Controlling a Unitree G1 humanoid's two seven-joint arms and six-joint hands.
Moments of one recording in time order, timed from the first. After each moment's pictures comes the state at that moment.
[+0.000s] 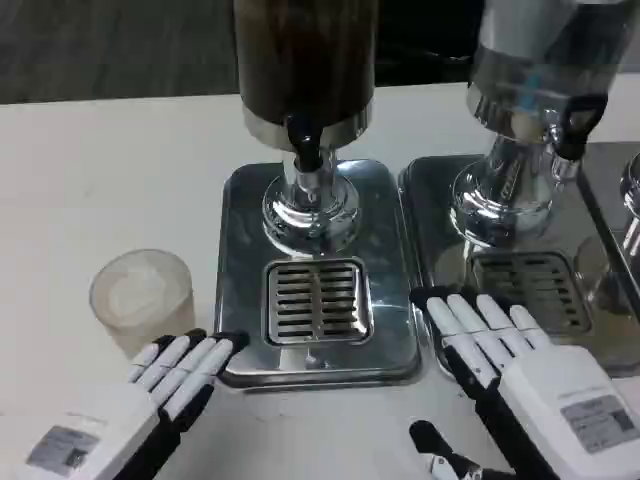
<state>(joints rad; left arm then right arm) 0.47 0.62 0.03 -0.02 0.75 -0.67 0.16 0.59 -0.36 0.17 -0.52 -0.99 -0.25 -0.07</state>
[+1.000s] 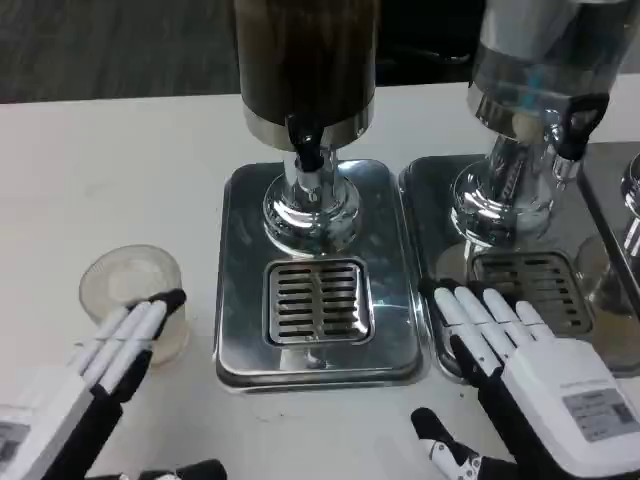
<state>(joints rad) 0.48 0.60 0.11 0.05 0.68 -0.73 0.32 0.57 -0.33 0.19 -0.52 -0.98 -0.19 -0.05</state>
